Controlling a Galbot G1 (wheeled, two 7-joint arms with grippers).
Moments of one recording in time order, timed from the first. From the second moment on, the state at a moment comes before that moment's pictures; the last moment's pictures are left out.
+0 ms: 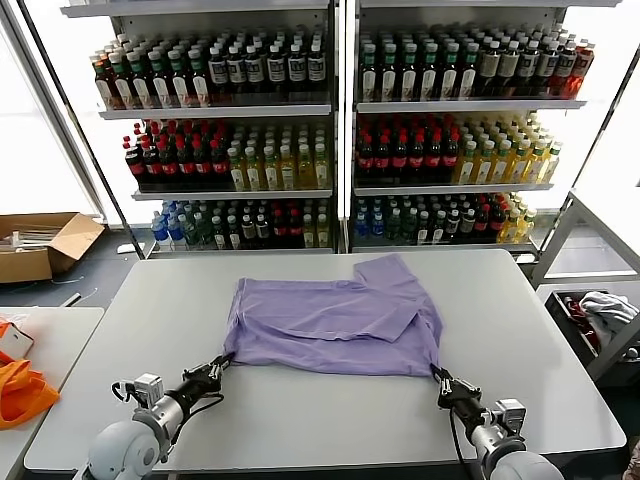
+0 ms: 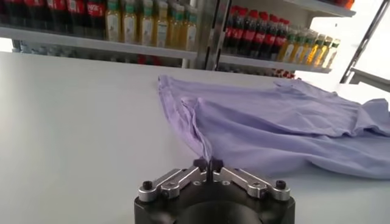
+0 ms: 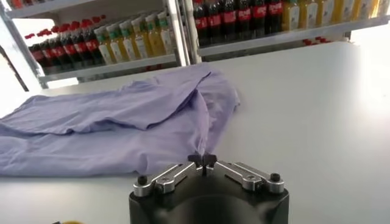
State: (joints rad) left arm 1.29 -0.99 -0.41 -1.75 -0.68 0.38 0.13; right arm -1.45 1.16 0.53 1.92 0.54 -0.35 -0.04
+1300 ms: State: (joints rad) left arm 1.90 -1.11 -0.76 -2.21 -0.56 0.39 0.11; right arm -1.87 1.14 0.67 2.22 0.54 -0.29 -0.08
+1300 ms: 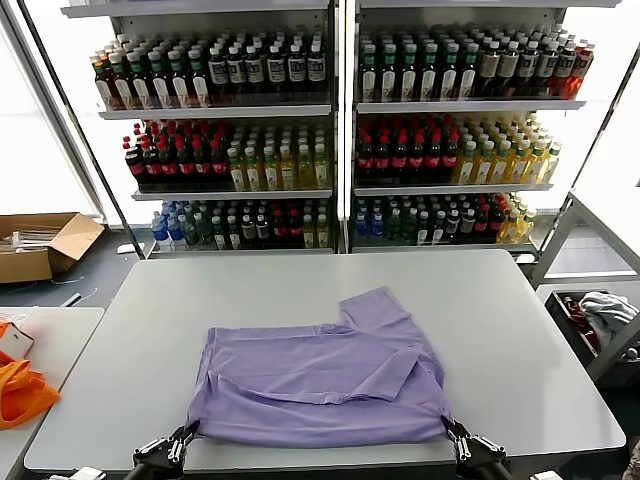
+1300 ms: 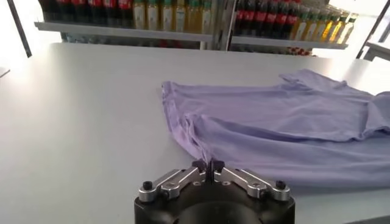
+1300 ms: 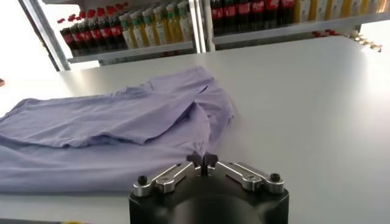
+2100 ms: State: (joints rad) left arm 1.68 -0.95 -0.76 -2.13 -0.65 0.43 0.16; right arm -1.45 0.97 0.68 1.99 0.60 -0.40 -0.22
